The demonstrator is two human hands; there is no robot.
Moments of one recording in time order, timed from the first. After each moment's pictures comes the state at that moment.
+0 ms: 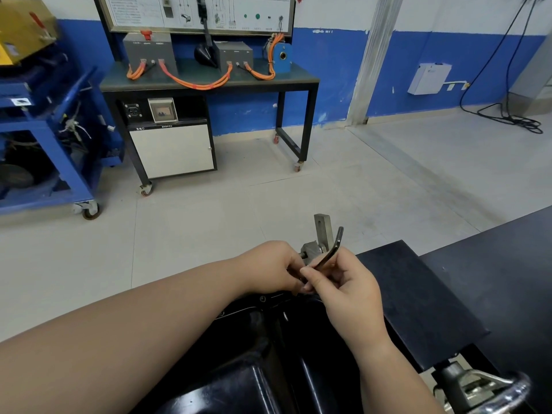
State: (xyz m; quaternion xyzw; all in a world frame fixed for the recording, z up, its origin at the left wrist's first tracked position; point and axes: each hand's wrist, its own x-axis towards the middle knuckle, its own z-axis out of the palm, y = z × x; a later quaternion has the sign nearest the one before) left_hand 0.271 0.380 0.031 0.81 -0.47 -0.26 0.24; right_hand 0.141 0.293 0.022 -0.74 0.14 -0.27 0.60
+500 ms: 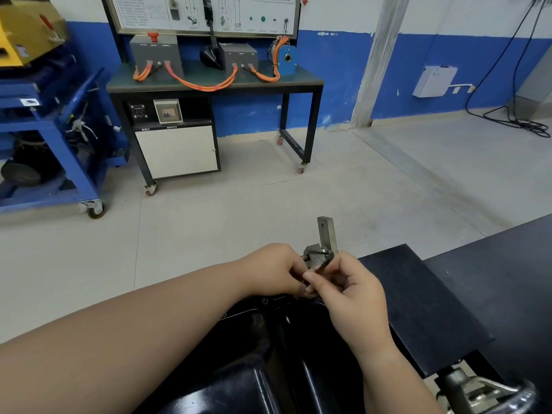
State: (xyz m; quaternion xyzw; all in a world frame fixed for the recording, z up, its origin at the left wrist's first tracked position) left_hand 0.269 0.381 0.031 0.80 -0.47 -0.26 0.25; right_hand 0.140 0.293 0.024 -0.73 0.14 -0.26 0.62
